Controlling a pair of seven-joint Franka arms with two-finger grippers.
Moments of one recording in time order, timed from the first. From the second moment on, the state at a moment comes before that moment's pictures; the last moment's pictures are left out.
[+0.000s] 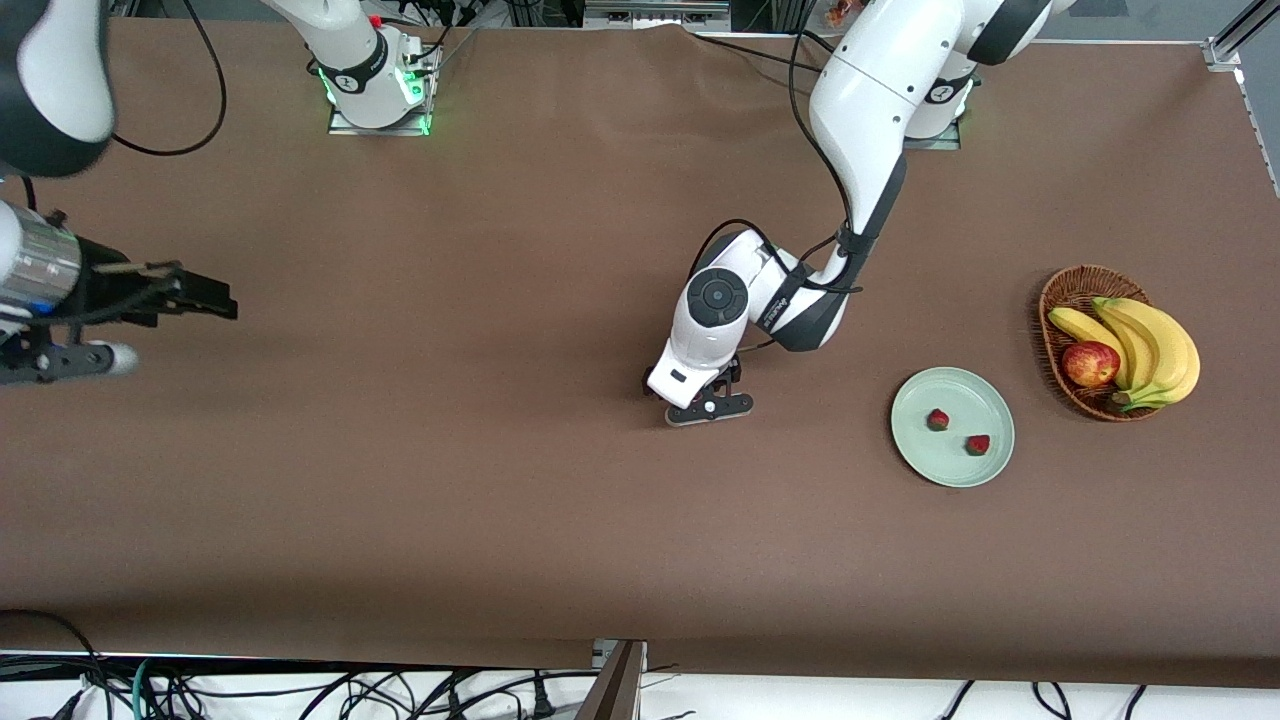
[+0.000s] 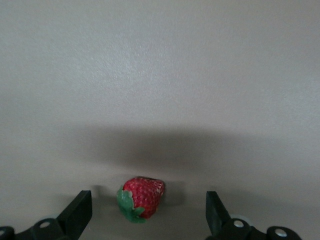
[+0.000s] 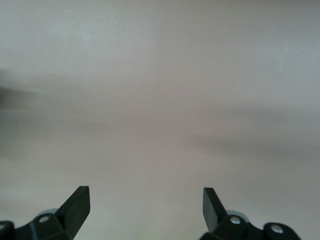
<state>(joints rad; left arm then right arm) -0.61 0.85 -0.05 -1.46 0.00 2.36 -0.84 0.15 0.27 -0.16 -1.35 0.12 1.48 -0.09</state>
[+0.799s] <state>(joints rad) -0.60 0.85 -0.04 -1.46 0.00 2.36 -0.84 0.09 0.09 -0.04 -1.49 -0.05 1.48 -0.09</state>
